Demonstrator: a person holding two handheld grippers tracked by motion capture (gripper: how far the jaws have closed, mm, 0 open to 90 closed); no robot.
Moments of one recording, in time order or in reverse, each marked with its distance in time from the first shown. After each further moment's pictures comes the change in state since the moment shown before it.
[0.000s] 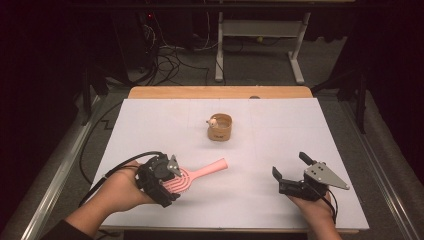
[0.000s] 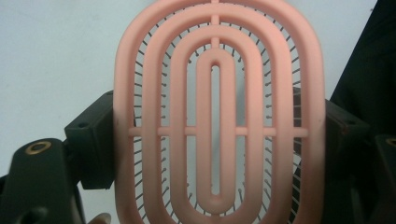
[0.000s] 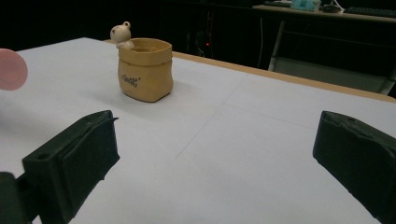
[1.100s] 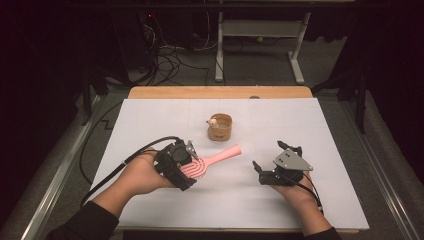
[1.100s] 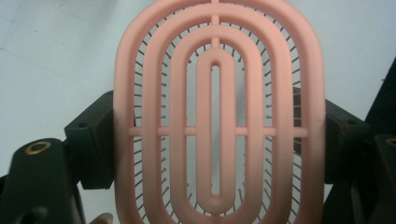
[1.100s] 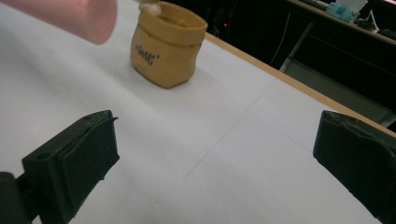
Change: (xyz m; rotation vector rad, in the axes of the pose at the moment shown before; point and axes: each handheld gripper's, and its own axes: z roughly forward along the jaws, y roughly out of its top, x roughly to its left) left arm 0.023 0.043 0.013 -0.017 -0.003 -0.032; right arm 0.023 0.013 0.054 0.111 0.049 -0.258
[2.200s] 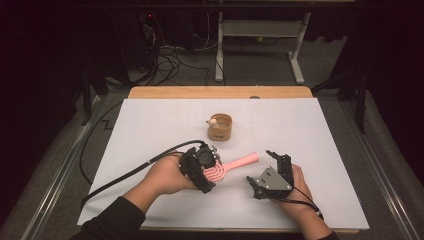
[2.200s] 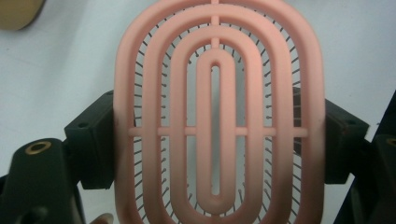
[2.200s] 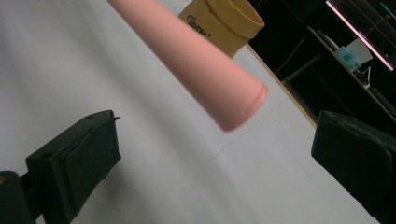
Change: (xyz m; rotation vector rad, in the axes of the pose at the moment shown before) left arm -0.022 0.046 0.033 0.033 -0.038 0.053; right arm 0.038 -0.007 -0.004 0.048 -0.001 -0.367
